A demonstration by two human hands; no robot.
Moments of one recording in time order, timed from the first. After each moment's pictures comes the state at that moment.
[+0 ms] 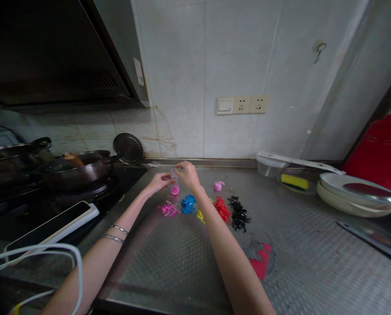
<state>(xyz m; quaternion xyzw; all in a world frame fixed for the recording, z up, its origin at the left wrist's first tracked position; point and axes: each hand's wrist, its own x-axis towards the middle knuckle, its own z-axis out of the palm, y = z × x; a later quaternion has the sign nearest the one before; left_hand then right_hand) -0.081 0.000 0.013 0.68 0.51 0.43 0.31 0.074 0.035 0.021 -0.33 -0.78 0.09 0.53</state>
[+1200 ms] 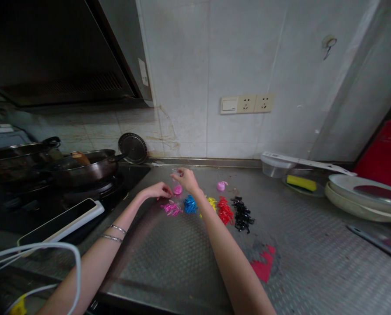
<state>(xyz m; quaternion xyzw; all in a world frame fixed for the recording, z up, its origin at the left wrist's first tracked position) -0.116 0.004 -0.014 0.75 0.54 0.15 0.35 0.058 0.033 0.001 -0.40 -0.77 0.17 0.47</state>
